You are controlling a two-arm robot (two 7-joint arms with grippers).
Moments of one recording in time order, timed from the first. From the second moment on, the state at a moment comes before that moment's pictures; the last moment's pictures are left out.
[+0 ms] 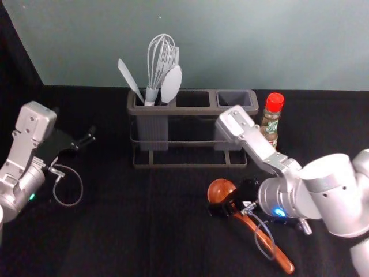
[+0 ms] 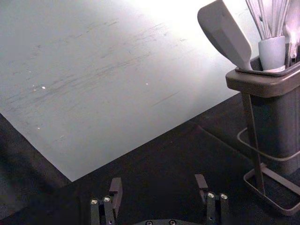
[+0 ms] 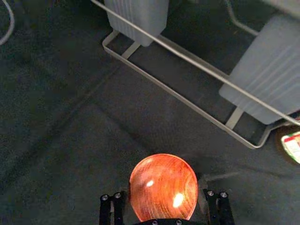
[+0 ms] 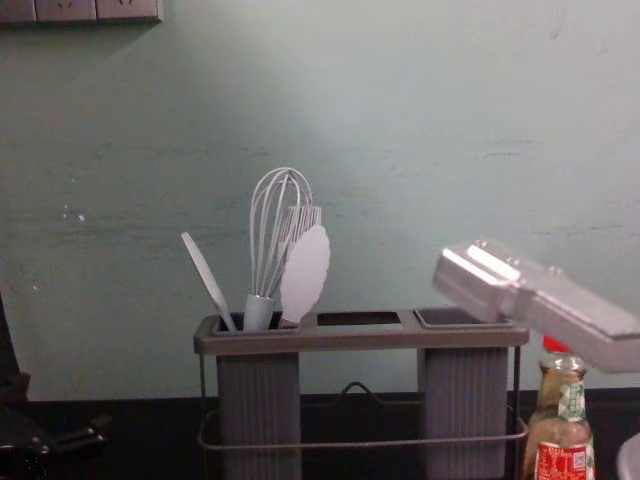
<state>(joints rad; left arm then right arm) -0.20 0.60 0.45 -1.41 -0.25 -0.12 0.03 0.23 0.29 -0.43 -1.78 -0.04 1.07 0.44</state>
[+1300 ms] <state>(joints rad) -0.20 0.60 0.45 -1.41 -0.25 -0.12 0.03 -0.25 0.31 -0.09 -2.03 0.13 0.14 0.36</state>
